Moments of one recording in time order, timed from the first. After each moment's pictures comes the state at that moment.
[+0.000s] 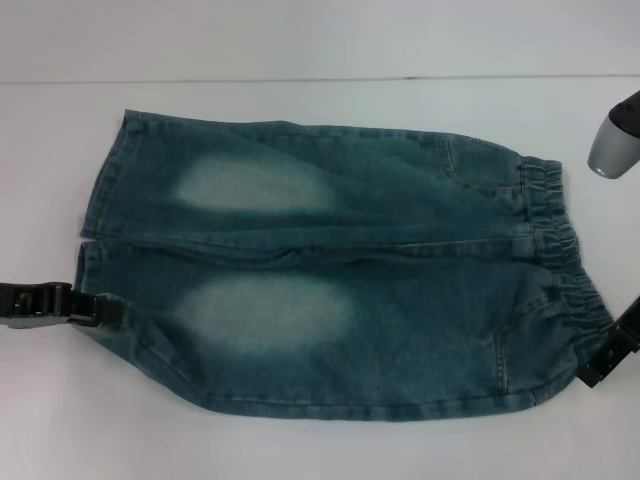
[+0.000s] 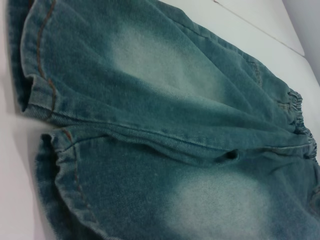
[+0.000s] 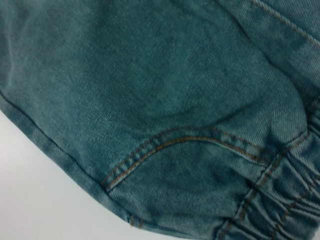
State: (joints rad) left arm -0.55 -1.99 0.44 0.77 2.50 1.70 -2.23; right arm 0.81 2.02 -0.95 -0.84 -2.90 -1.73 2.28
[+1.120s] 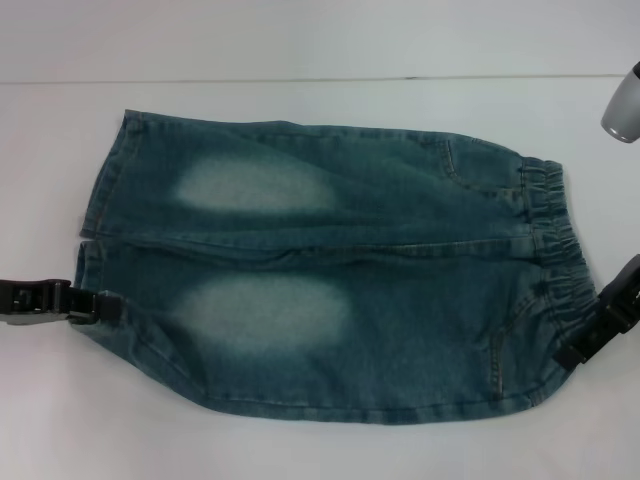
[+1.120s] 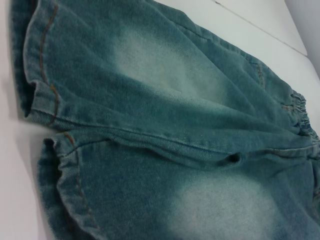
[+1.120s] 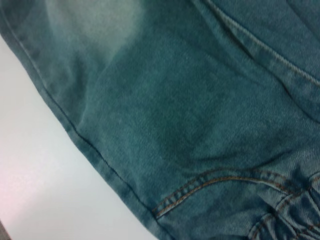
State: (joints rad) left arm -0.56 -1.98 0.44 0.77 2.51 1.69 -2.23; right arm 0.82 1.99 -0.89 -0.86 -2.78 -1.81 2.20
